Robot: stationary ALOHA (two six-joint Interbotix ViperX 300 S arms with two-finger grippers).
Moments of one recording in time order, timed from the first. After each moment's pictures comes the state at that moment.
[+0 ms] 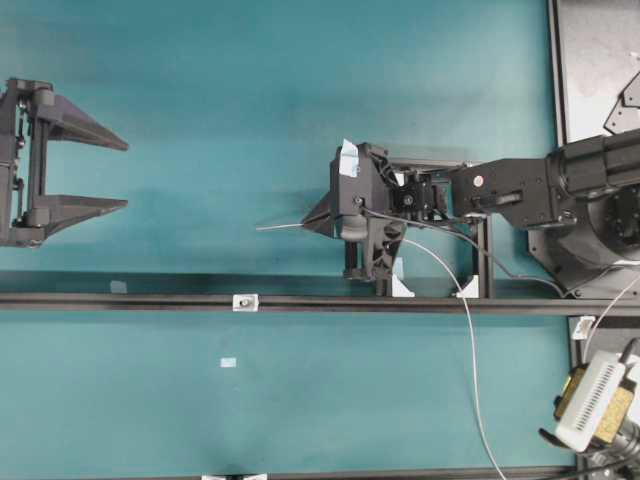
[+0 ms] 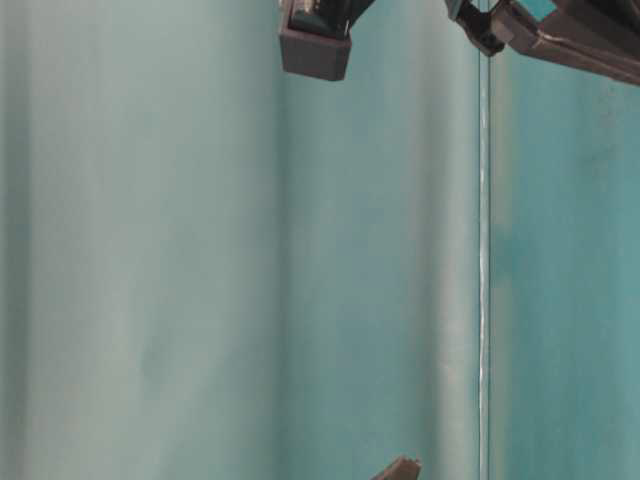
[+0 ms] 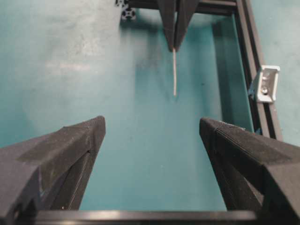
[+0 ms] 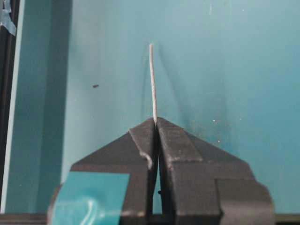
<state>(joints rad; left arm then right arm) 0.02 -0.42 1.14 -0.04 -0.40 0.00 0.03 0.02 0.91 0.00 -0.18 0.21</state>
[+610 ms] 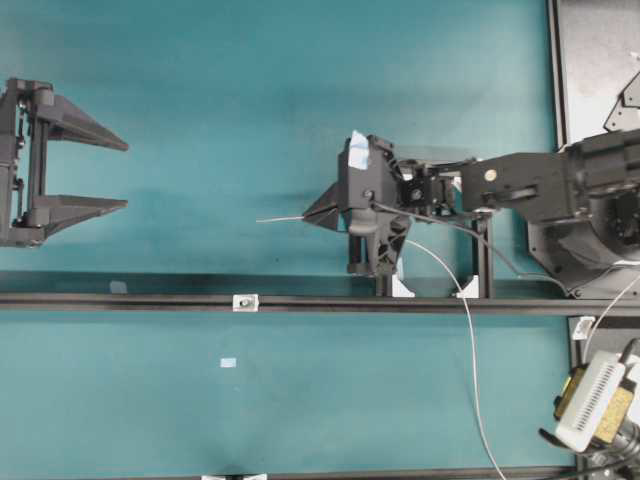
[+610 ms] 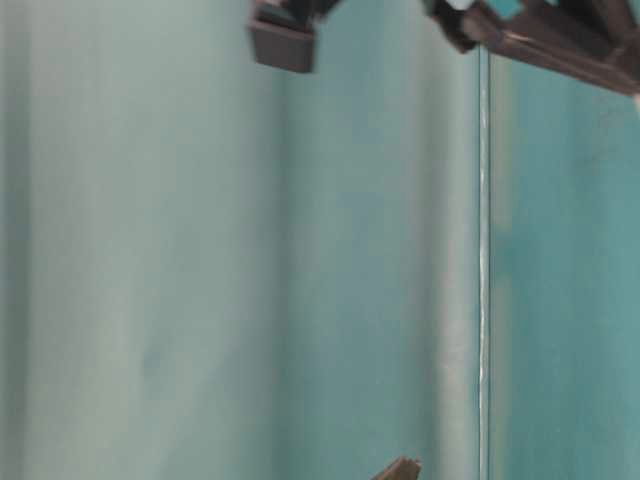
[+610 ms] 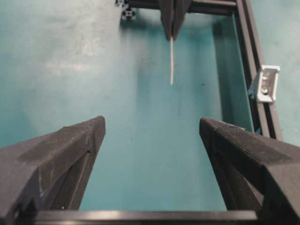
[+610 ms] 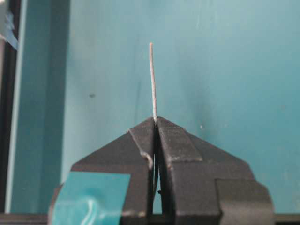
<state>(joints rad) 0.02 -0.42 1.14 -0.04 -0.40 0.00 0.02 -0.06 0.92 0.00 -0.13 0.21</state>
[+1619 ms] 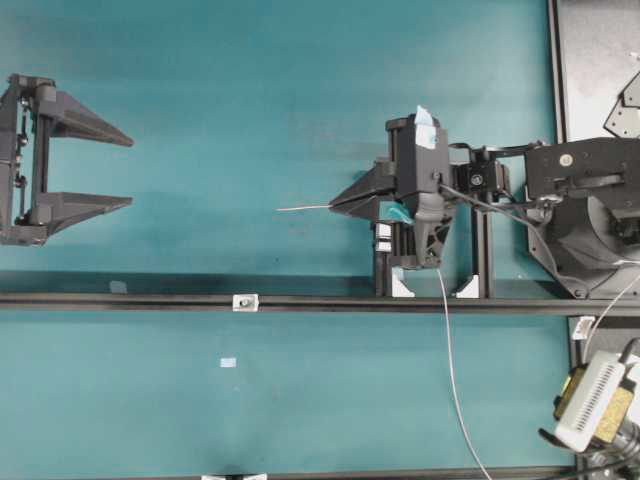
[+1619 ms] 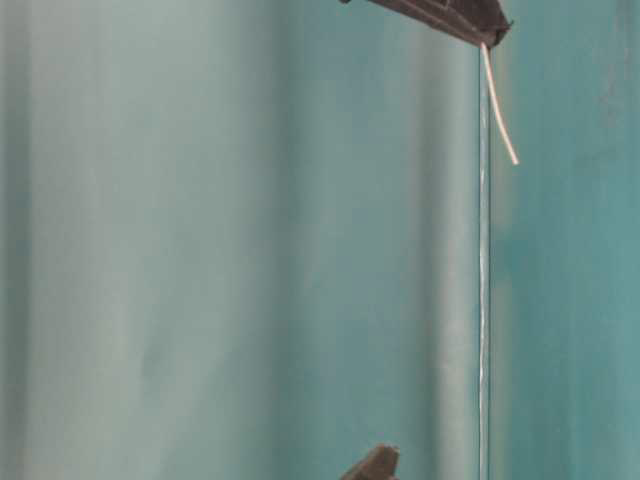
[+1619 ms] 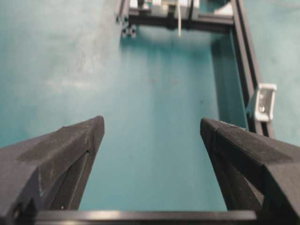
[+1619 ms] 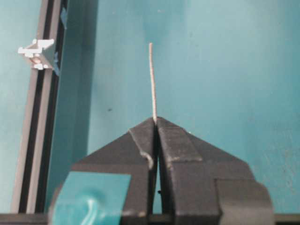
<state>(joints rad) 0.02 -0.42 1.13 -0.04 -0.44 -0.01 0.03 -0.34 0.98 -0.01 -0.05 0.21</state>
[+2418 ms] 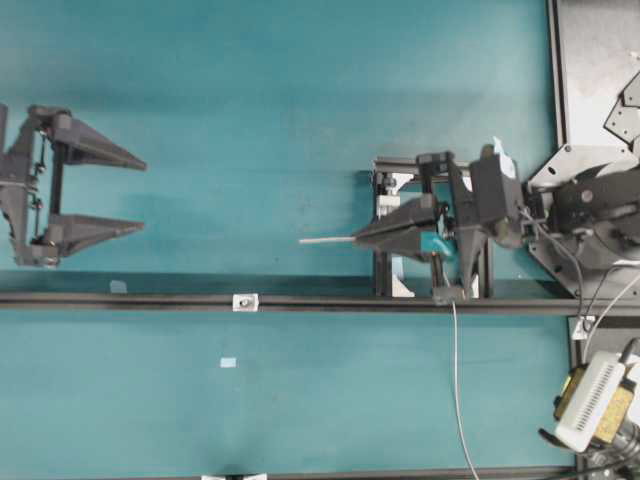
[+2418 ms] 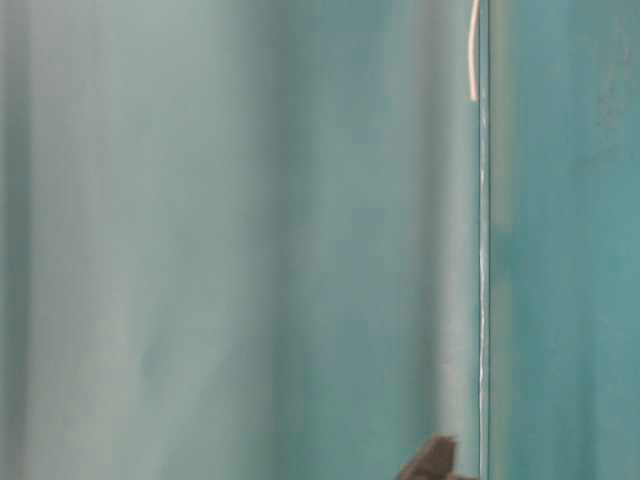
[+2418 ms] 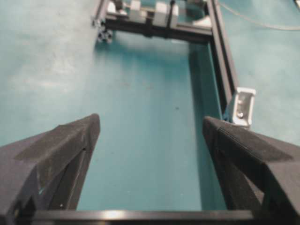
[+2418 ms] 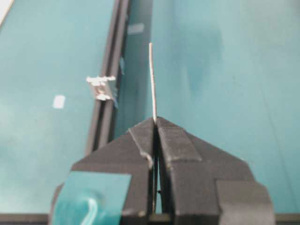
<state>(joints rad) -0.06 -0.17 1.19 -0.05 -0.83 -0.10 0.21 -0.32 1.23 0.19 -0.64 0.18</state>
